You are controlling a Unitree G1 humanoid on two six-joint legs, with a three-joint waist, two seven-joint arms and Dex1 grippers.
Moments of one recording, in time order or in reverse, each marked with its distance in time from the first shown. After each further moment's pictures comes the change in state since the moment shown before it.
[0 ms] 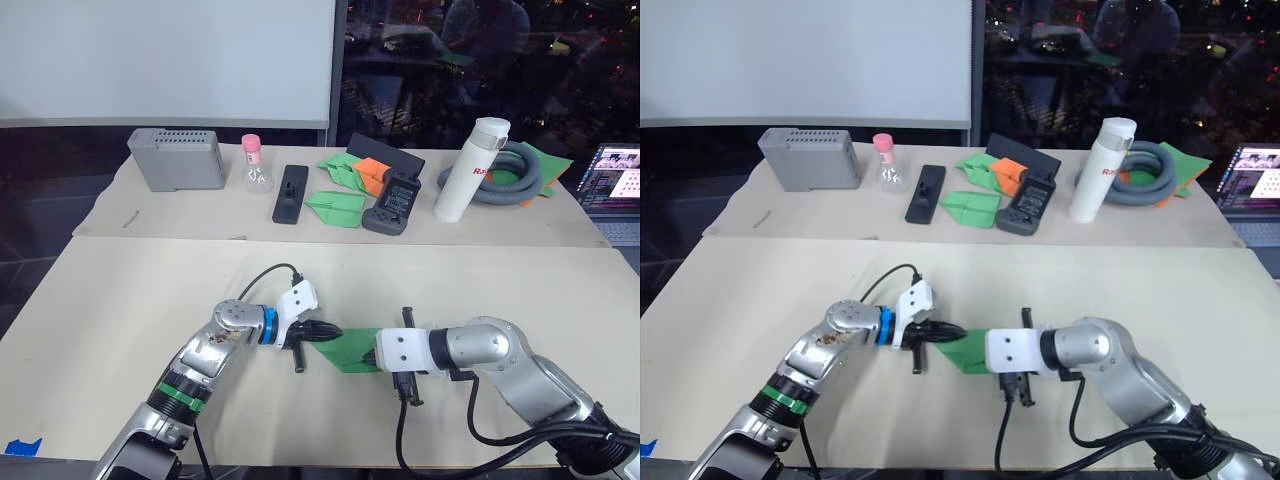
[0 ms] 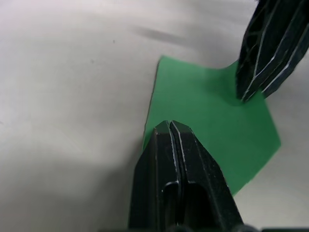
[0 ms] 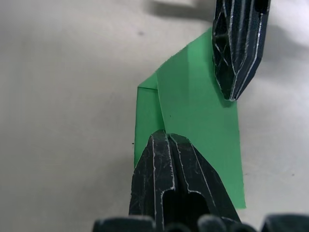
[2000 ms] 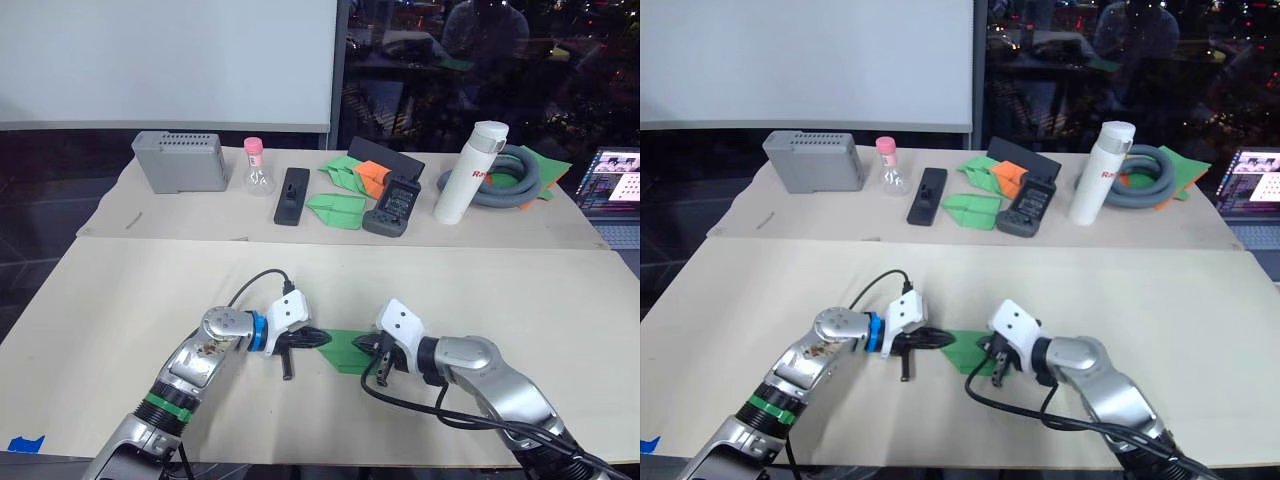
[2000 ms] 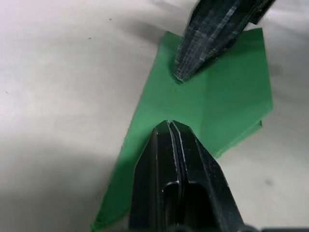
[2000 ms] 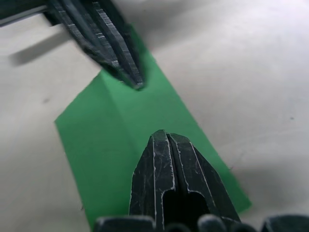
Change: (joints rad) left arm 0.054 0.050 0.002 -0.021 0.049 -0.083 -0.005; right arm 0.107 0.220 -0.115 0.077 0.249 0.276 -0.317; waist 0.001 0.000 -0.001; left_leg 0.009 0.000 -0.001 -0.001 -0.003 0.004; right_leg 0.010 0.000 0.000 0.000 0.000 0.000
